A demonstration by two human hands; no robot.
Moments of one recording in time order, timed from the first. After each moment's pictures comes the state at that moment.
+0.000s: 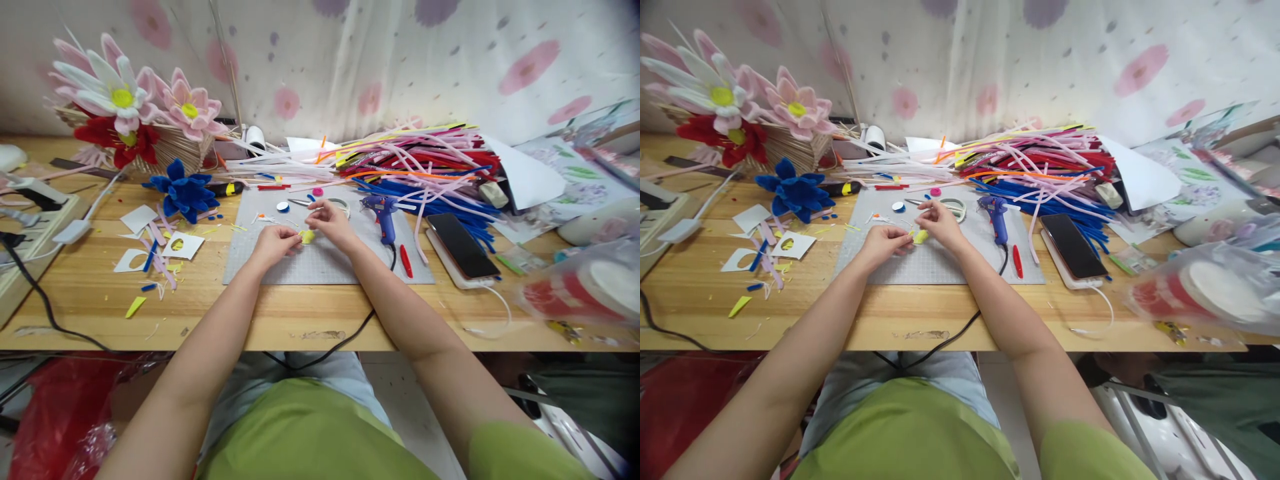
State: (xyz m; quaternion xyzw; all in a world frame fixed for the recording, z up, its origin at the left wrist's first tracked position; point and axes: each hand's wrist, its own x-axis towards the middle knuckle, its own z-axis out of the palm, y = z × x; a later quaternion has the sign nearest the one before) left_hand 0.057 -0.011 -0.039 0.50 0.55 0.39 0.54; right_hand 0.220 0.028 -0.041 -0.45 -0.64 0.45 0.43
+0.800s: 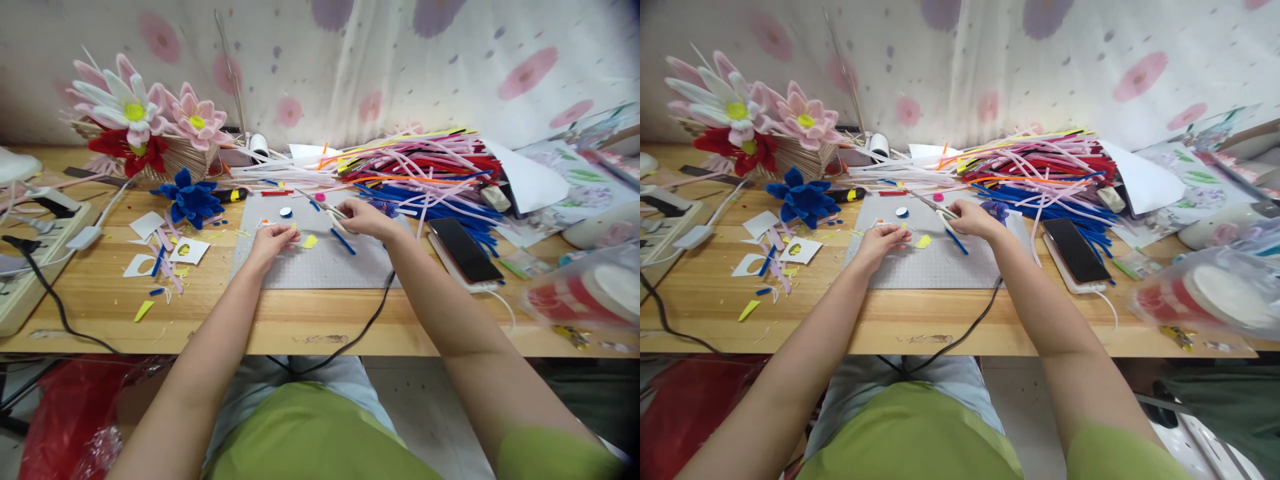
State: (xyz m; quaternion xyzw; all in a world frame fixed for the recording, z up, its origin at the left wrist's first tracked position) left_hand 0.048 -0.007 -0.028 0.40 0.51 0.48 0.59; right_hand 0.270 0.037 0.011 -0.59 -0.76 0.25 0.15
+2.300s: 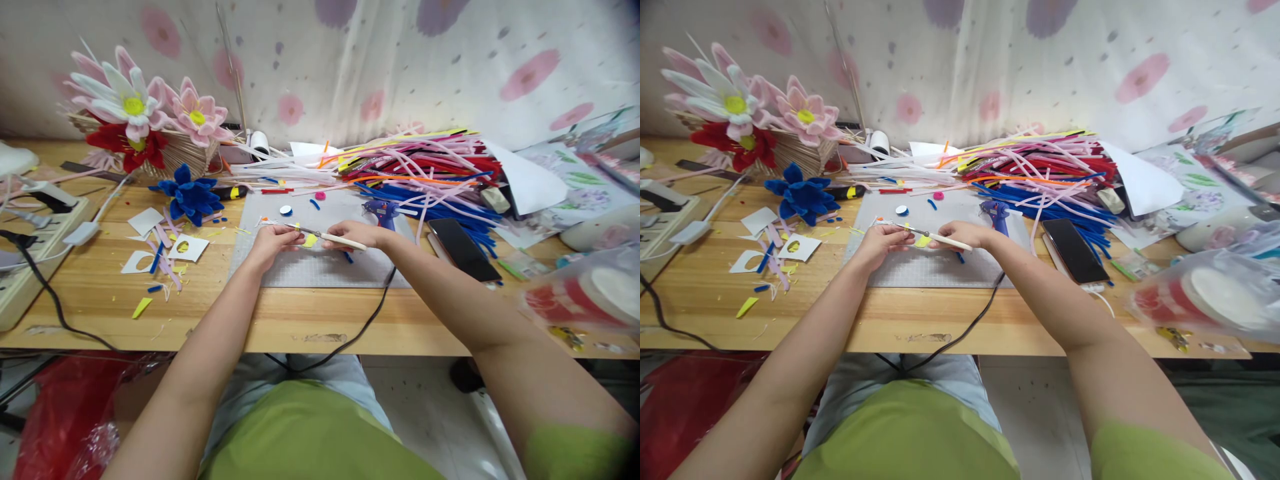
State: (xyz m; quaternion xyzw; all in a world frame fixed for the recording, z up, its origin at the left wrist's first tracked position) left_hand 0.046 -0.008 -0.029 0.41 0.49 0.44 0.63; right_hand 0.262 0.019 0.013 -0.44 -0.77 0.47 -0.02
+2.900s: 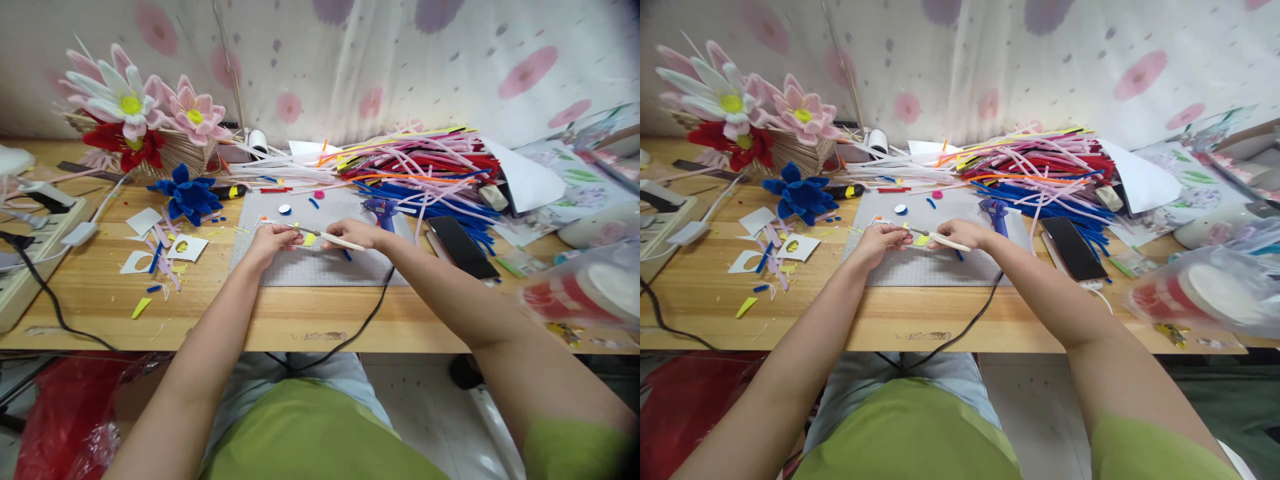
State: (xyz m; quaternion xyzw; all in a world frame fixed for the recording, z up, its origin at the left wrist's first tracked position) left_hand 0.046 -0.007 -0.026 0.40 0.51 0.43 0.63; right_hand 0.262 0.016 0.012 -0.45 -0.80 0.39 0.01
